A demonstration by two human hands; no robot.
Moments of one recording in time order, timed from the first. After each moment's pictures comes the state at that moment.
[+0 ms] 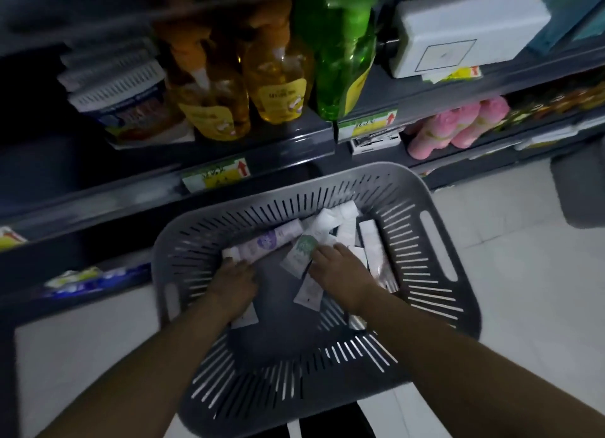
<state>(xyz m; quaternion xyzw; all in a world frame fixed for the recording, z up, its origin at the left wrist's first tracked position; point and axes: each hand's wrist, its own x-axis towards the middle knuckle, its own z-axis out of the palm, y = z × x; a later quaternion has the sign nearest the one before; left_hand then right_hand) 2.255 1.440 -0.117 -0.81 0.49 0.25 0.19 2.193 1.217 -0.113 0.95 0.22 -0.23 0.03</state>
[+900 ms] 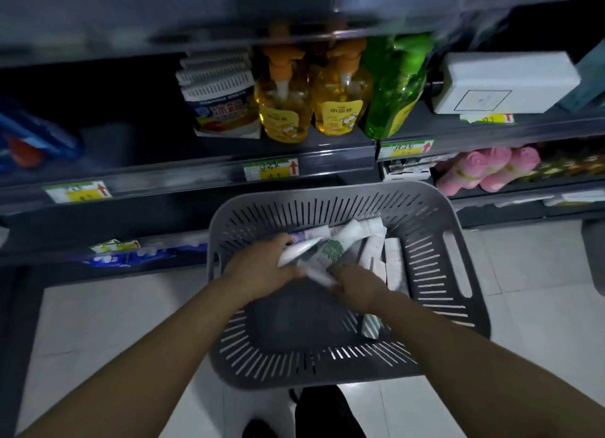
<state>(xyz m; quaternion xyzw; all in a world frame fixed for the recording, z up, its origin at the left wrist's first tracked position) 2.240 1.428 -0.015 -0.91 0.14 0.32 -0.22 2.192 1.226 -0.093 0.91 0.06 -0.36 -0.17</state>
